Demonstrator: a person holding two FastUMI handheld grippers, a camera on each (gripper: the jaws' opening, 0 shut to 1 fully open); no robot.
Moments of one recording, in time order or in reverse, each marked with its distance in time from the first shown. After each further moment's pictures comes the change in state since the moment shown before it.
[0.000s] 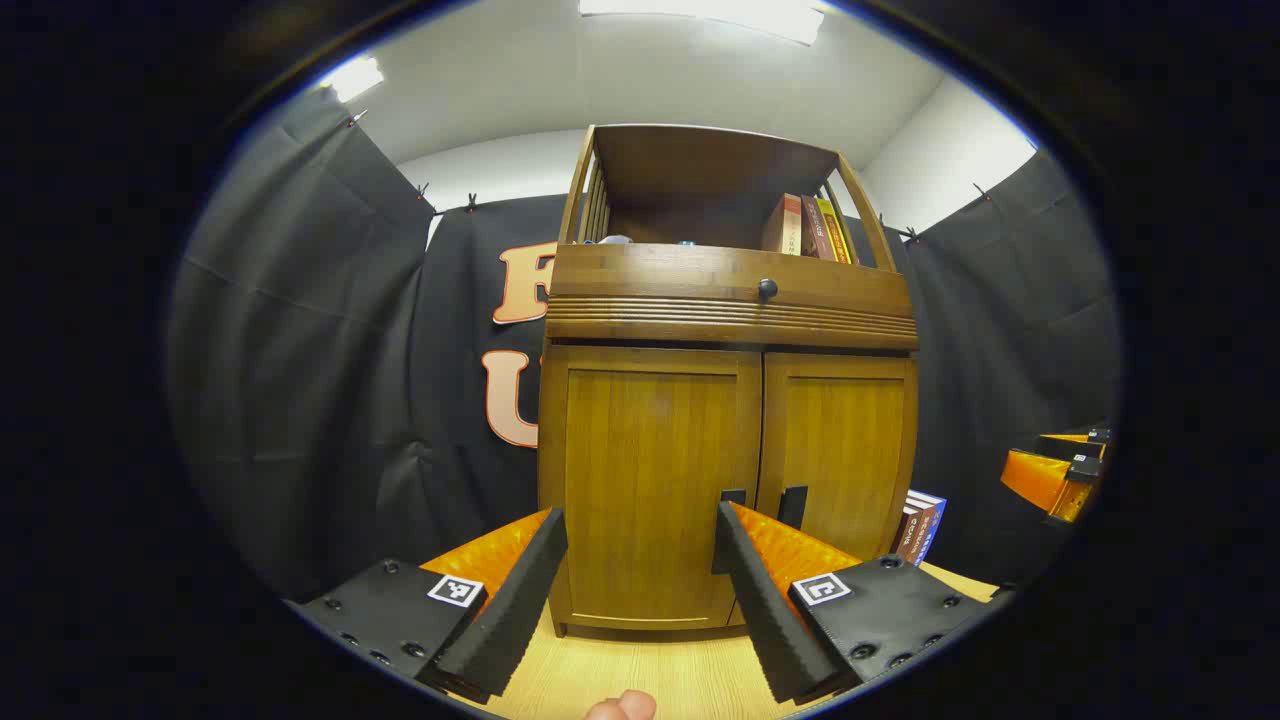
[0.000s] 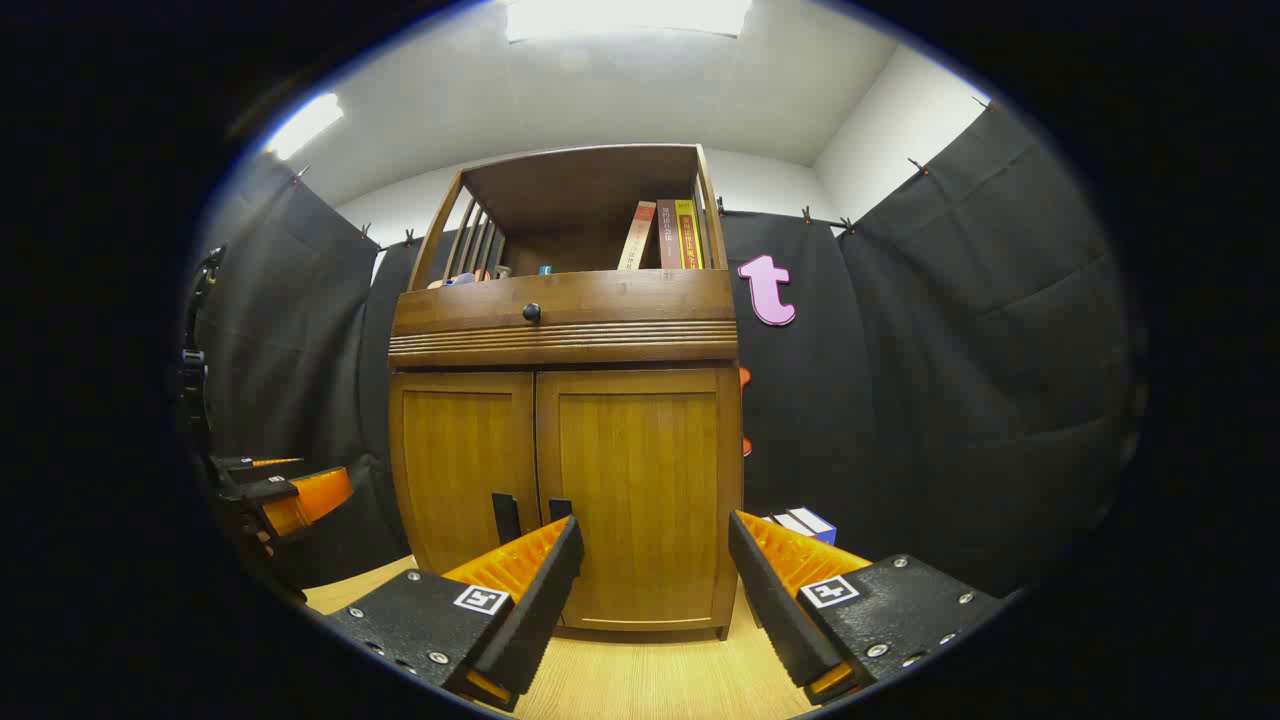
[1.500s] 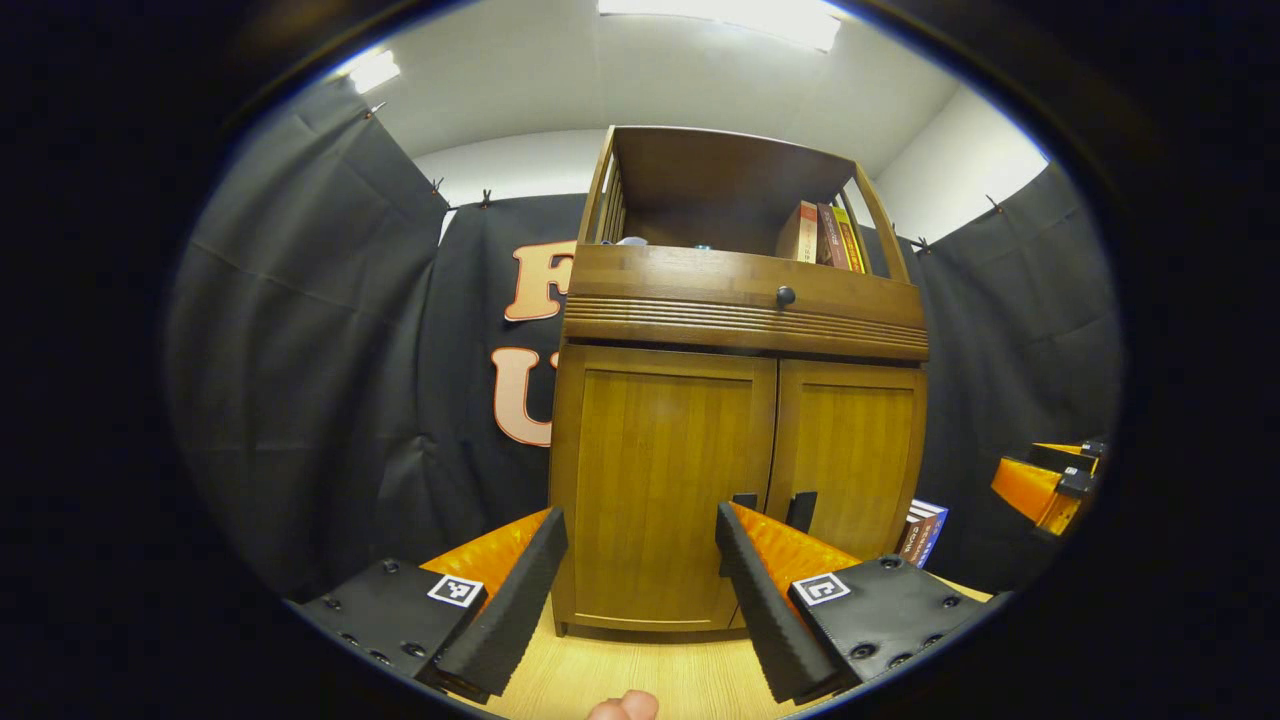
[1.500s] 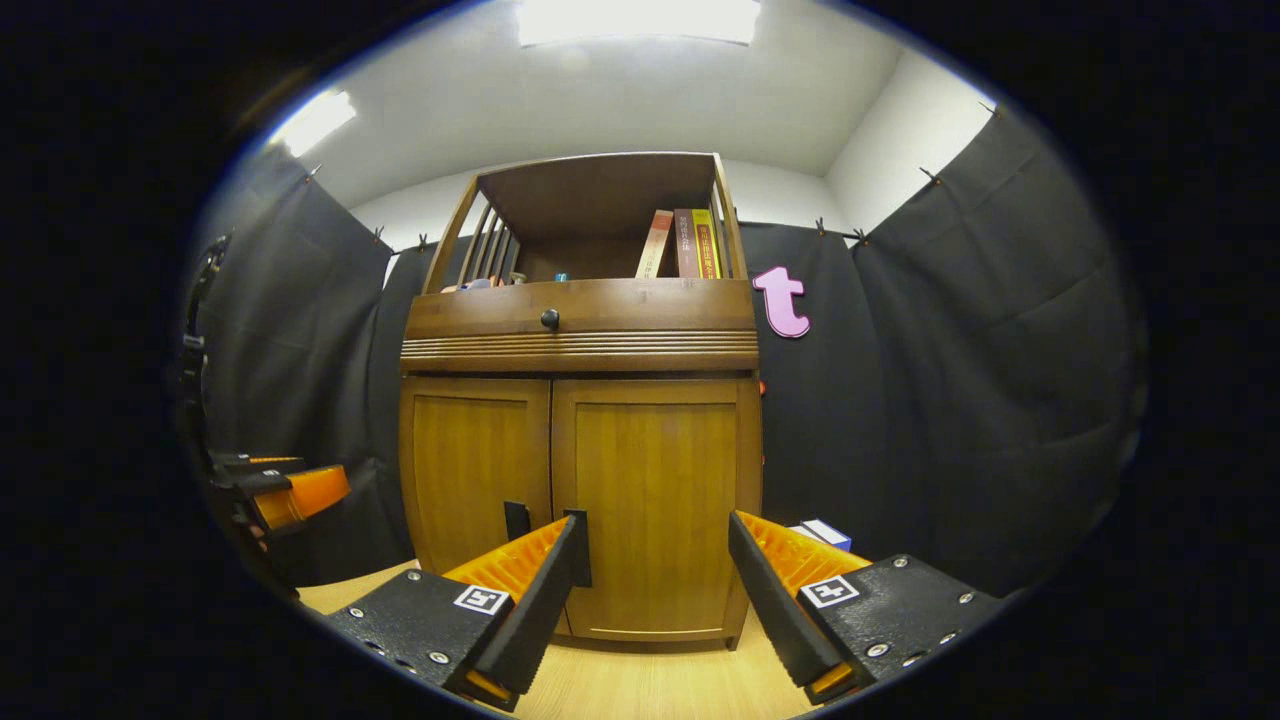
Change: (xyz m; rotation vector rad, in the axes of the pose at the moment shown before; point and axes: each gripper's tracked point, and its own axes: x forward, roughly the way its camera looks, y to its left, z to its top) left arm -0.003 0.014 0.002 -0.025 -0.010 0.019; right arm 0.012 0.019 -0.005 -0.026 -0.040 0.033
